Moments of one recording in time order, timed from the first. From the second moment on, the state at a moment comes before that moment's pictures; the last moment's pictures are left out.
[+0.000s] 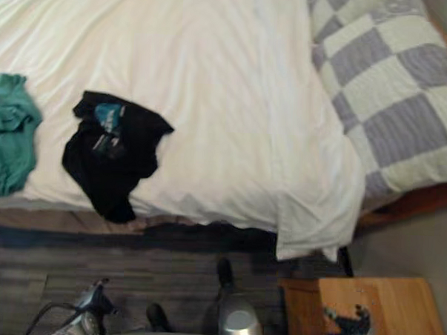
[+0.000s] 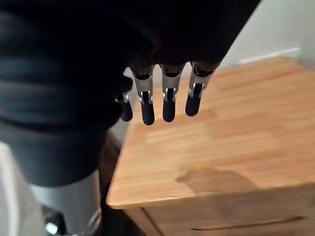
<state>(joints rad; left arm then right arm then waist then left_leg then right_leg) -0.08 0.28 -0.33 1.16 0.41 0.03 0.27 0.23 -0.34 -0.14 0.79 0.00 0.05 -0.46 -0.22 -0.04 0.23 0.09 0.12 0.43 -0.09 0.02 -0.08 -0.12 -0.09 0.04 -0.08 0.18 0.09</state>
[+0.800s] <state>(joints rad) -0.23 0.28 -0.50 1.15 0.36 0.02 0.31 -0.64 -0.60 -0.06 1.06 0.10 -0.08 -0.63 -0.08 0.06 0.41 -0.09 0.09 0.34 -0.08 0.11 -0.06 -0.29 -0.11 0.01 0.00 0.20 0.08</state>
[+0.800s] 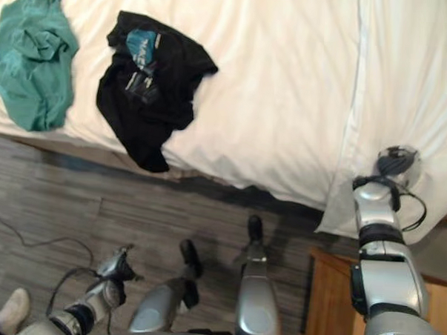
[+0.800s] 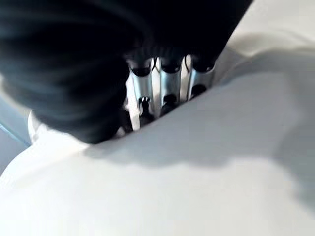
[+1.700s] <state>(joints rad) -0.12 0.24 -0.37 1.18 0.31 0.00 0.28 -0.11 -0.28 0.23 1.20 -0.12 0.04 -0.28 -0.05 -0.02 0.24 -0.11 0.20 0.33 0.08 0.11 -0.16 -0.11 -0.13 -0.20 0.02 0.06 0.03</state>
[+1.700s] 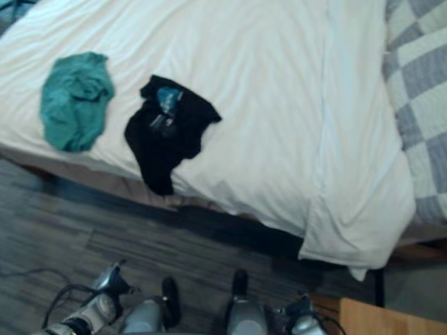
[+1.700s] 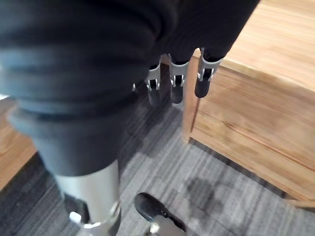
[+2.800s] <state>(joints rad) -0.15 0.28 -0.44 1.15 0.33 0.00 0.27 -0.12 -0.31 0.25 1.19 -0.15 0.04 -0.26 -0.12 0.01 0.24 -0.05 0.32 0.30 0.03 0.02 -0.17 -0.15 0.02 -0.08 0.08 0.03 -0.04</state>
